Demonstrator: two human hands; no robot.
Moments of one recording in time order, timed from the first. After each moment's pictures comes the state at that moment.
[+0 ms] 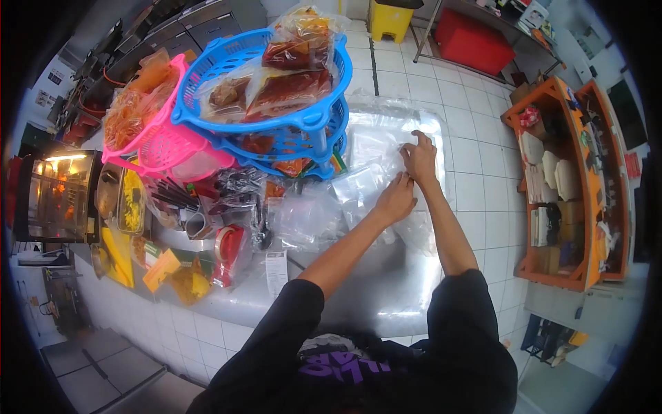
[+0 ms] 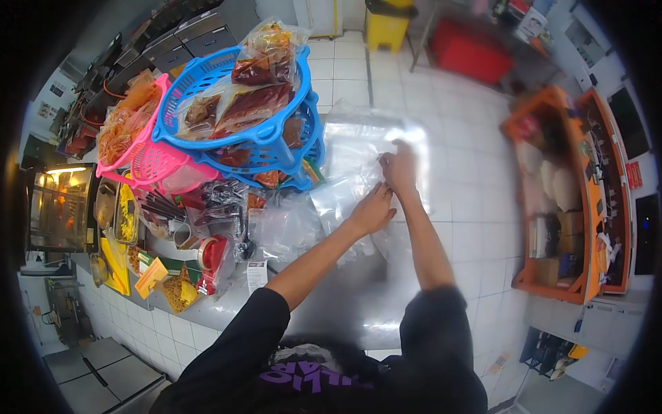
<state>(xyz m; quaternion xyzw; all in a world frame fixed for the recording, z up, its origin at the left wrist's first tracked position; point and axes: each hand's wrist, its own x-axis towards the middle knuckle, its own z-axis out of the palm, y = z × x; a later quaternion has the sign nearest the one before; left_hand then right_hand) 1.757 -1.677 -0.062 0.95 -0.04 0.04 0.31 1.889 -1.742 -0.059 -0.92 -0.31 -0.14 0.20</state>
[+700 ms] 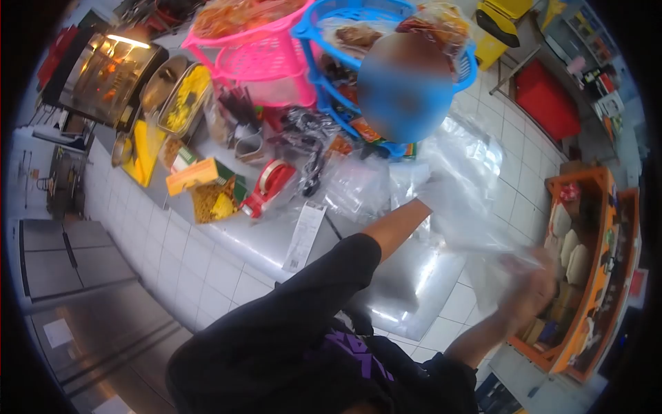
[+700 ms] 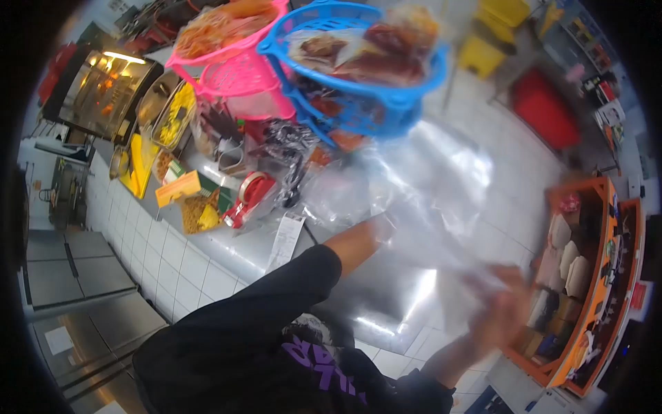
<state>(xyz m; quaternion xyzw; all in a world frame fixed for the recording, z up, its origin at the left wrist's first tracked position) 1.752 -1.650 -0.048 0.84 0.14 0.01 0.52 1.697 -1.843 0.190 -0.71 -0.29 -0.07 0.64</state>
